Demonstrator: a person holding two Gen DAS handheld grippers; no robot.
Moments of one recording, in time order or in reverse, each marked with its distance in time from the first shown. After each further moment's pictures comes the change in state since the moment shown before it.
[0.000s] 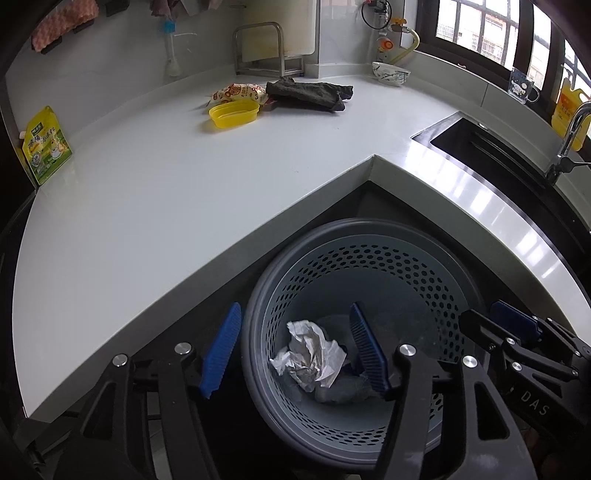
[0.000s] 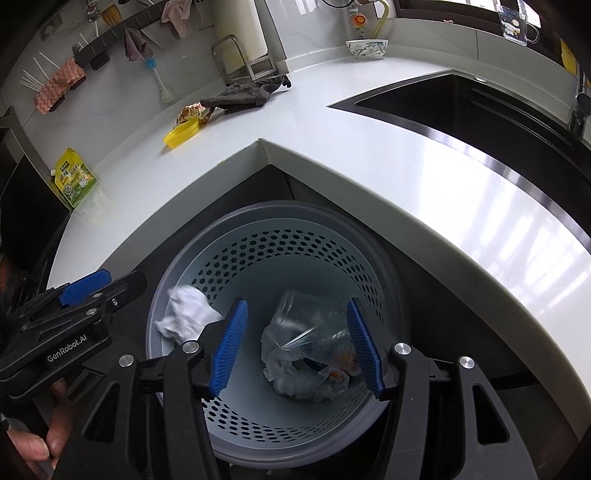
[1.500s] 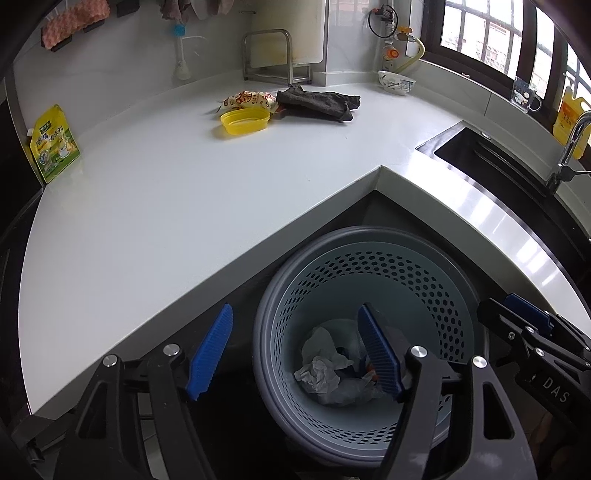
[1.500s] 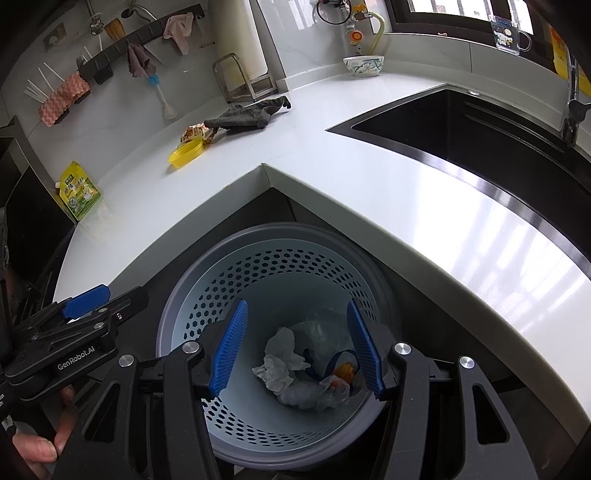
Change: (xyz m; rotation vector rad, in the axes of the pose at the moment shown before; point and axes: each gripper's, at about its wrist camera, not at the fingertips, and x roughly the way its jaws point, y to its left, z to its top) left arm -0.011 0.010 0.000 -0.022 -0.022 0.005; right arm -0.019 0.005 0.005 0.005 -0.062 -0.001
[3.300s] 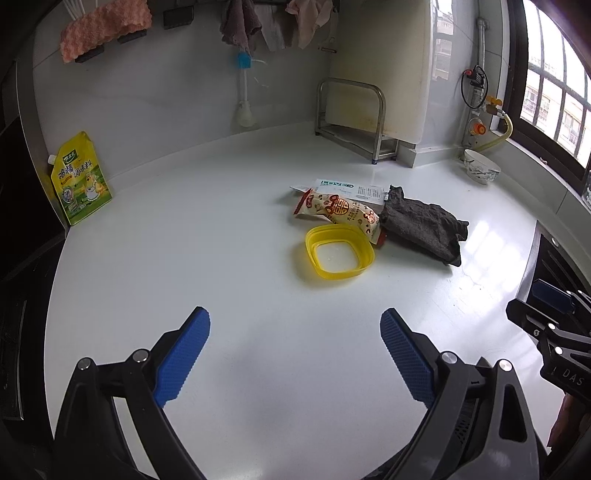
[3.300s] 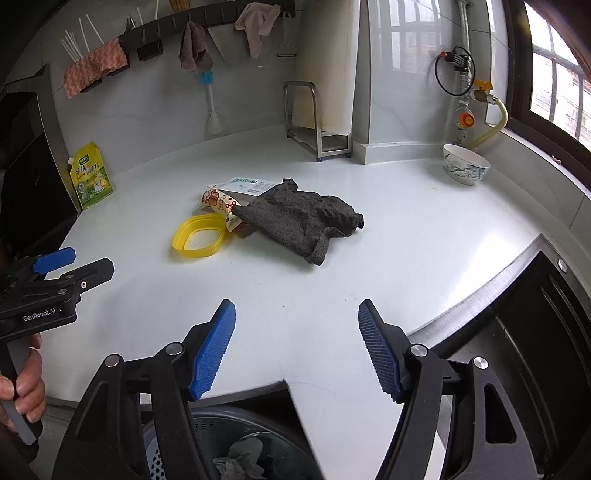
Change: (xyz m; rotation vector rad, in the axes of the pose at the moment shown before) left arm 0.046 0.083 0.160 -0.161 -0.120 0.153; right arm 0.101 0.055 0.206 -0.379 -0.033 0.080
